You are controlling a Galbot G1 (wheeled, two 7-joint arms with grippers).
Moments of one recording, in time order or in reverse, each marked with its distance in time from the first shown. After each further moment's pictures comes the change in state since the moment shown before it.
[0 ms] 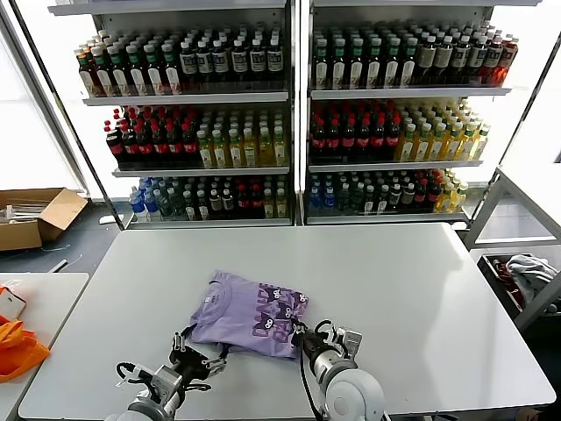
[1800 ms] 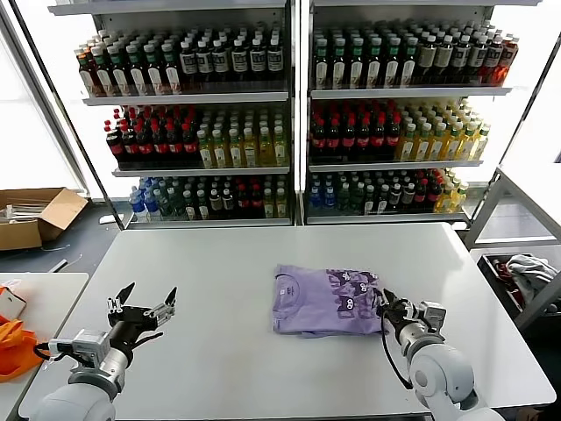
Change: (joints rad) left arm -0.031 -0.065 -0.299 -0.128 -0.317 0.036 -0.151; right arm 0.019 -0.271 0.293 0.034 -0.153 -0.002 -0.123
